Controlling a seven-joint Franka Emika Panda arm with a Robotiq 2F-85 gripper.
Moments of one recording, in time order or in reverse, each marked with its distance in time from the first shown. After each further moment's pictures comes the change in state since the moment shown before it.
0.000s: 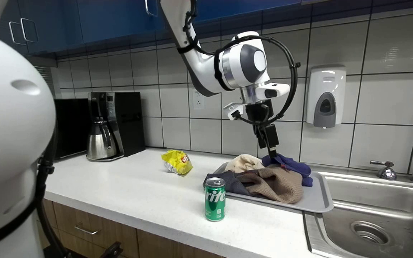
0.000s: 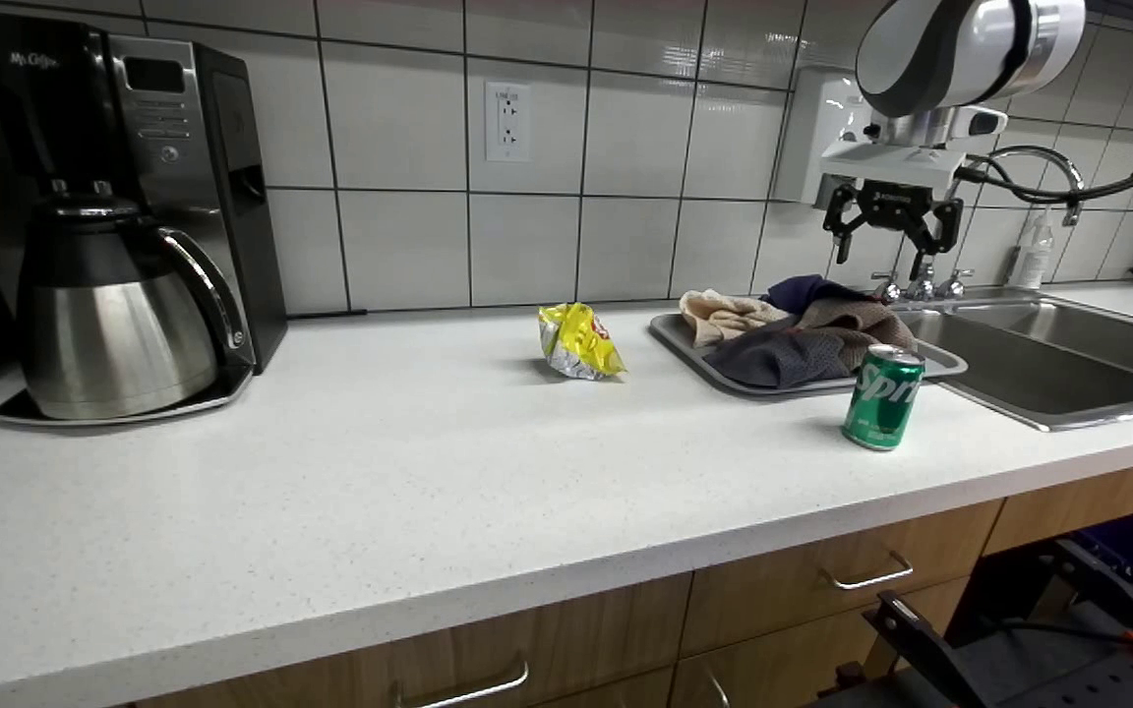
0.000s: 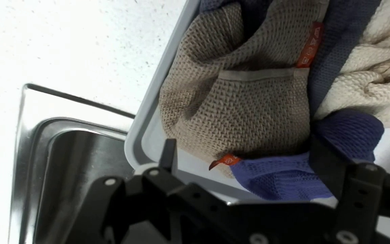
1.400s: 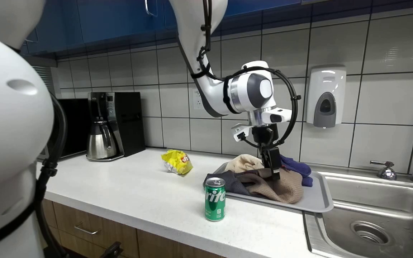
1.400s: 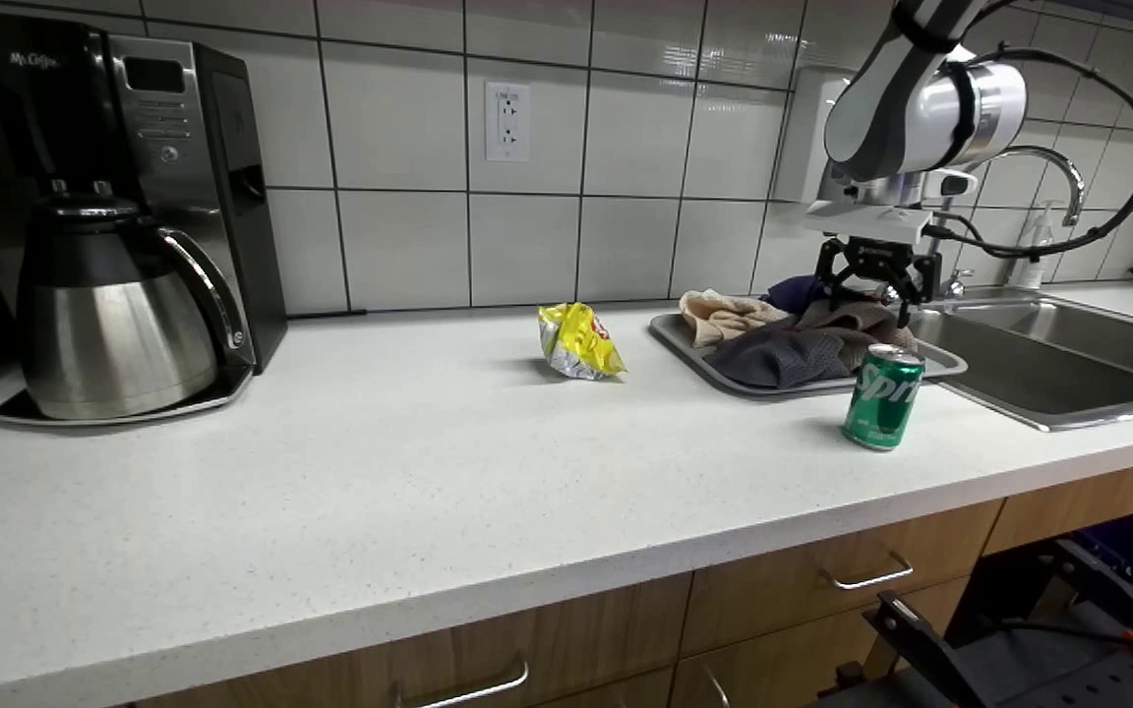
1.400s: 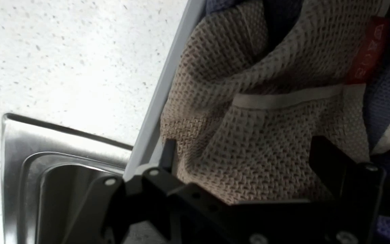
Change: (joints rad) arm -0.013 0.210 0.000 0.109 0.084 0.002 0.000
